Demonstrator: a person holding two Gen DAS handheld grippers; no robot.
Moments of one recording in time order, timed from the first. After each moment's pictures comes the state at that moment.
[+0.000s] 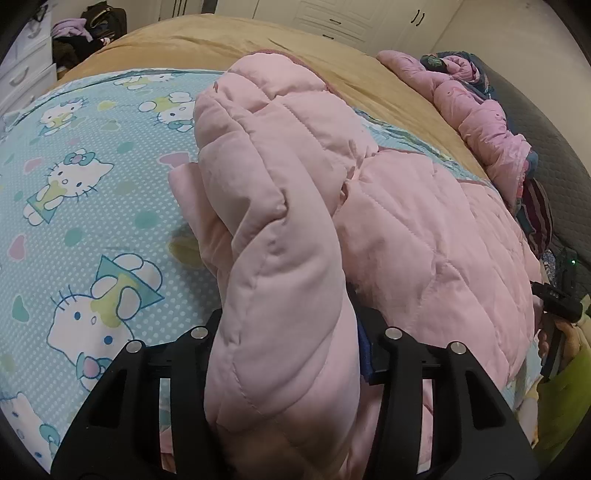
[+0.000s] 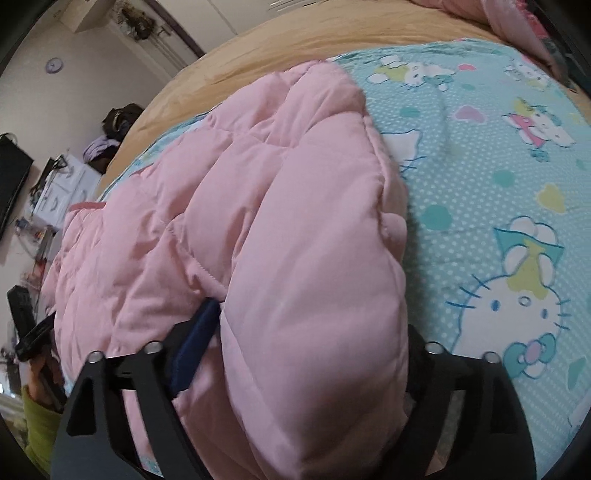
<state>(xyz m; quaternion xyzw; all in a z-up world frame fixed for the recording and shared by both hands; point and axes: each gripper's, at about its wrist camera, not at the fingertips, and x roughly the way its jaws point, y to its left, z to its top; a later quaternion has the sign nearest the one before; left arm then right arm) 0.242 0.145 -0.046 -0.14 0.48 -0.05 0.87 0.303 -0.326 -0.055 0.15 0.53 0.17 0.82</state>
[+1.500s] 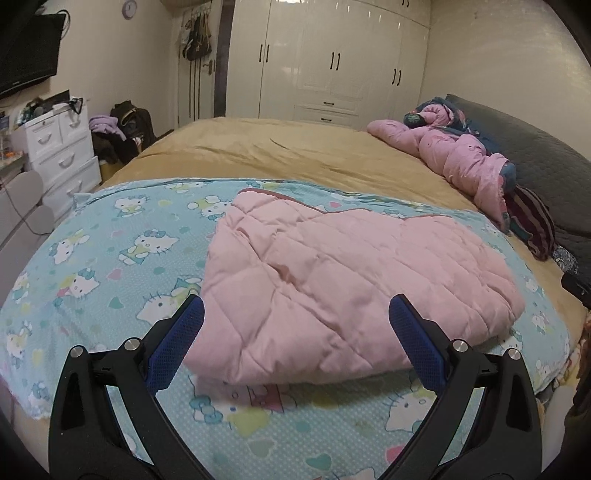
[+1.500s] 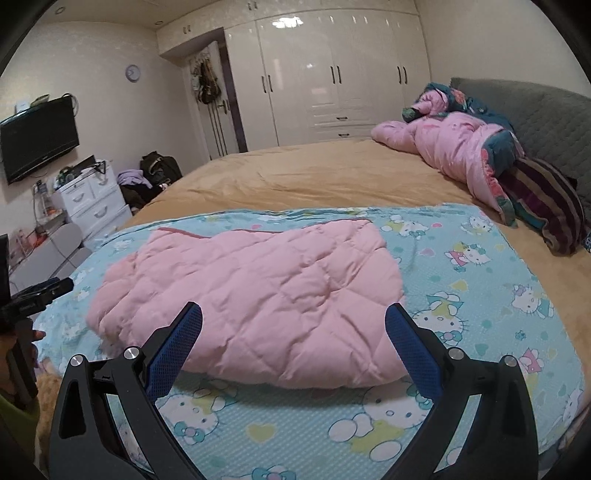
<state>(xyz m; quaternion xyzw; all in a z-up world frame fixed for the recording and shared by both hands) 0.083 0.080 0.054 -0.05 0.31 0.02 0.95 0.082 -0.290 0.082 0.03 0.28 0.17 0.94</state>
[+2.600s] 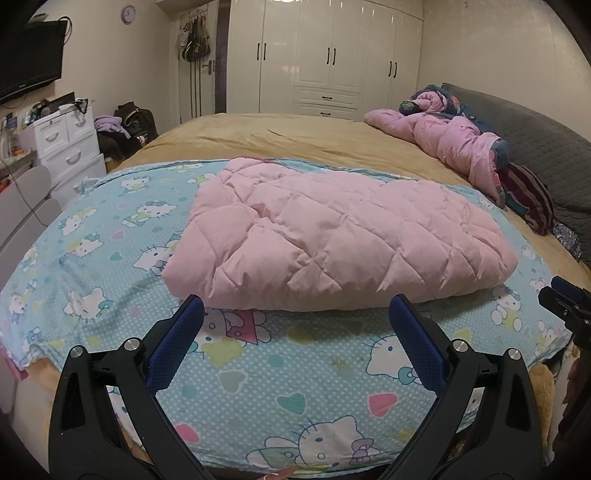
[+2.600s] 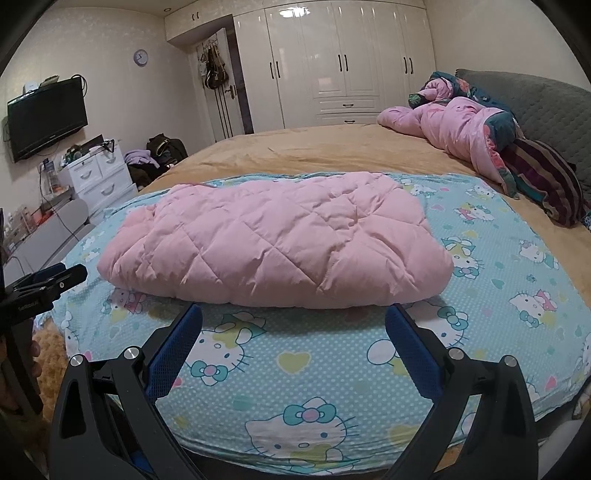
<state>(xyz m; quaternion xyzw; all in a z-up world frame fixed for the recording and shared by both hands) 0.022 0.032 0.019 -0.03 0.32 0.03 0.95 0.017 -0.259 0.025 0.03 0.31 0.17 0.94</state>
